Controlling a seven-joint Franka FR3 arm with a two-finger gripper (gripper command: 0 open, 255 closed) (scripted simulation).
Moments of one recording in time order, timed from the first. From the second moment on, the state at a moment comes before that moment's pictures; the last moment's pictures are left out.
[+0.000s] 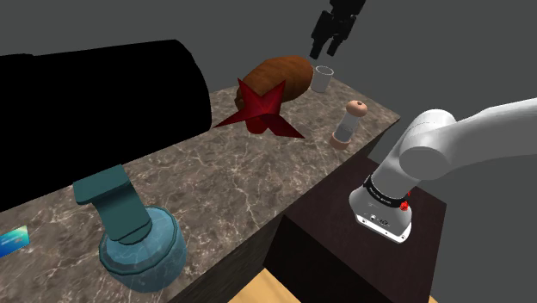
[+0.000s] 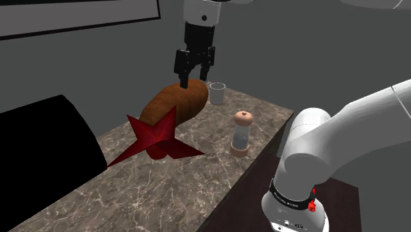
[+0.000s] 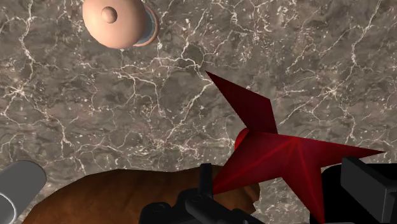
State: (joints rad) arm 0.02 -0.75 0.02 -2.35 0.12 1.70 0.10
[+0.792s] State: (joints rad) arm -0.05 -0.58 -0.13 -2.38 0.00 1.86 -0.11
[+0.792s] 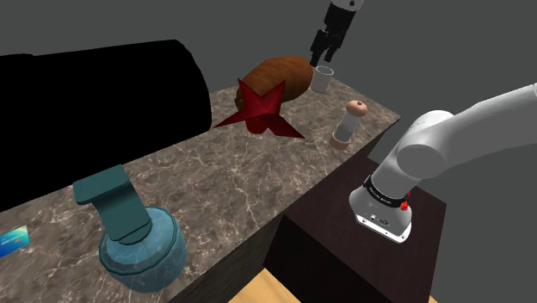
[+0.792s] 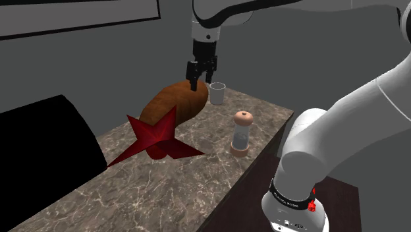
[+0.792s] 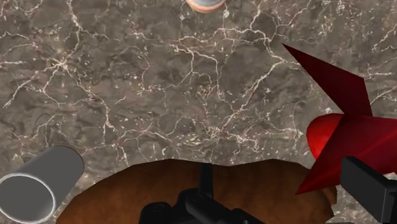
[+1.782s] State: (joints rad) arm -0.12 -0.17 -0.34 -2.23 -0.06 2.08 -0.41
